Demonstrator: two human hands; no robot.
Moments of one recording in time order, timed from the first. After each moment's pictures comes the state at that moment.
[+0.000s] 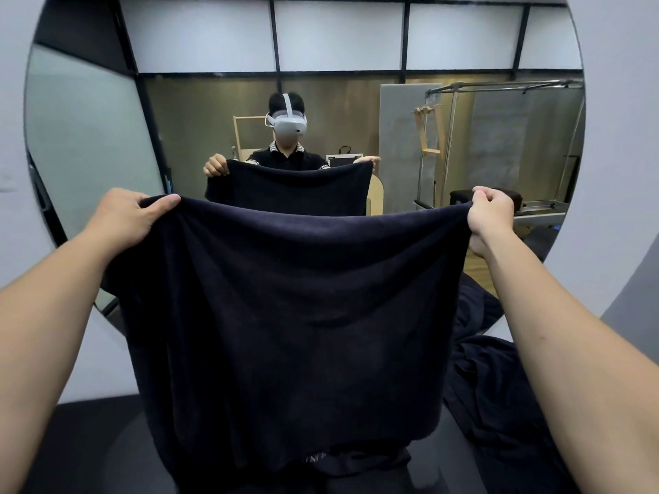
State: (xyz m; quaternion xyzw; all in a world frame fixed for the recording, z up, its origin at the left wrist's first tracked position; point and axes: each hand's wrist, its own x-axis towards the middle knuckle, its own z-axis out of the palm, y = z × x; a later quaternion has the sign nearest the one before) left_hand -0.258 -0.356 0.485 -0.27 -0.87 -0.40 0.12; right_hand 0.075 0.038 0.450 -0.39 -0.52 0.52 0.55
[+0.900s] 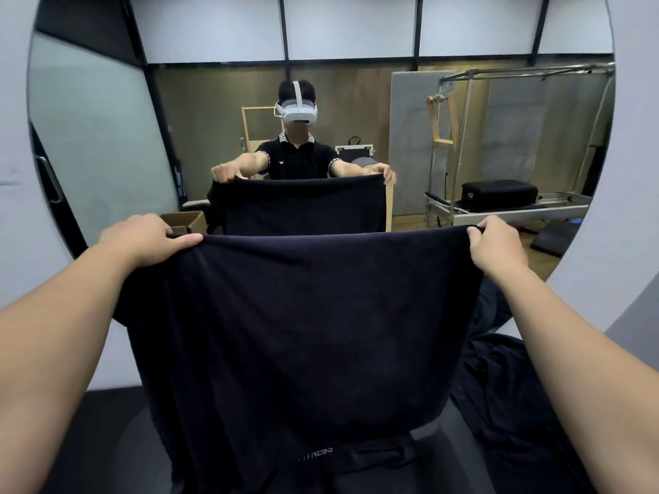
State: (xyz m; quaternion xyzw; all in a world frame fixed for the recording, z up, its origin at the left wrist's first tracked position) left_hand -0.273 -0.342 0.461 -0.24 -0.96 -0.07 0.09; right_hand 0.078 0.064 0.392 -0.50 -0.78 0.14 0.34
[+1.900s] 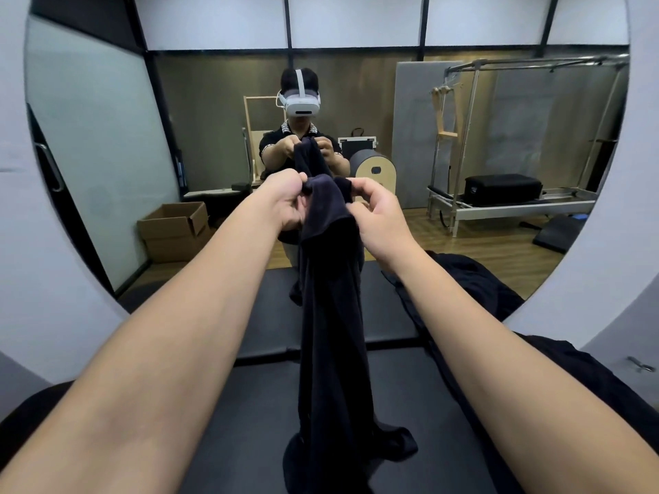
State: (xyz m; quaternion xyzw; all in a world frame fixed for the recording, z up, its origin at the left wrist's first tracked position) left_hand -0.151 -0.177 0.491 -0.14 -0.57 -0.74 -0.34; right_hand -0.018 -0.096 0.432 -0.05 -0.74 0.52 0.42
